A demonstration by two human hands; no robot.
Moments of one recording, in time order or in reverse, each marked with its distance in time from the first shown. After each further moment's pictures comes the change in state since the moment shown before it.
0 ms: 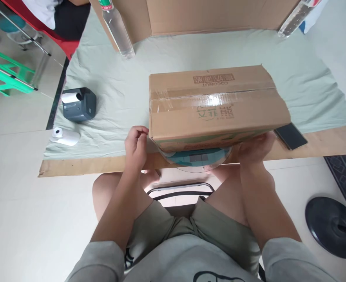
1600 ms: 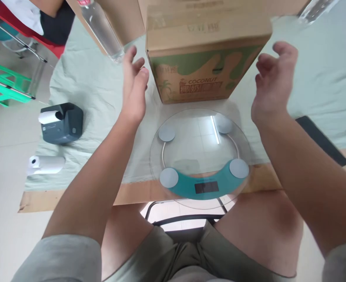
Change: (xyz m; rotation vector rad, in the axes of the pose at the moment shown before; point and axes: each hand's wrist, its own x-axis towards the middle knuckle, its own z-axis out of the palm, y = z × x) left_hand 0.217 -0.019 0.066 -0.286 -0.256 0.134; right_hand 0.159 0.015 0.090 -0.146 -0.242 -0.180
